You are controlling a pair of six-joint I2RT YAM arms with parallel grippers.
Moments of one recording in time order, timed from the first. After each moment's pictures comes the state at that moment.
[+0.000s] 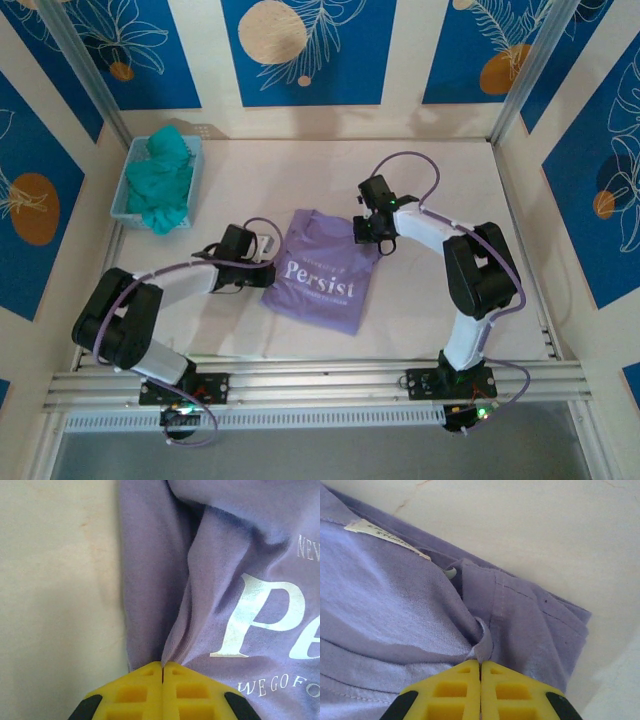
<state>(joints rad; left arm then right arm) -0.45 1.49 0.66 -0.18 0.30 -0.29 0.42 1.81 1.20 -0.55 -0.02 0.31</state>
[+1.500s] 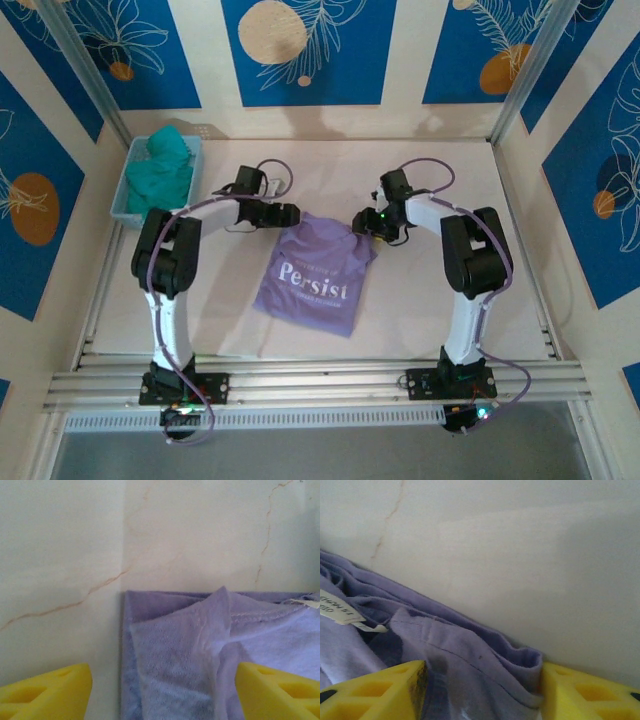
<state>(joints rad) -0.32 2.06 1.38 -0.31 0.47 -0.26 0.27 1.96 1.26 -0.50 -0.37 0.42</state>
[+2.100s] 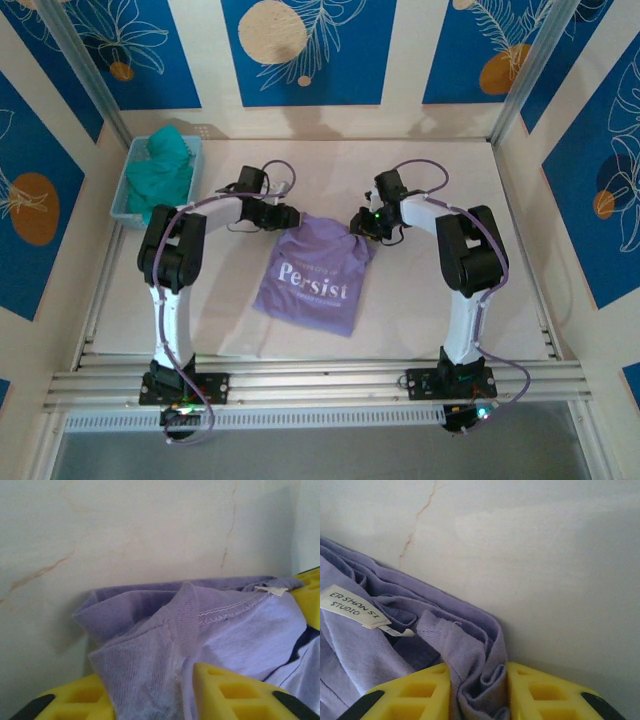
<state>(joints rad) -0.31 2.11 1.41 -0.33 0.64 -0.27 0.29 1.98 1.27 -0.46 -0.42 0.46</state>
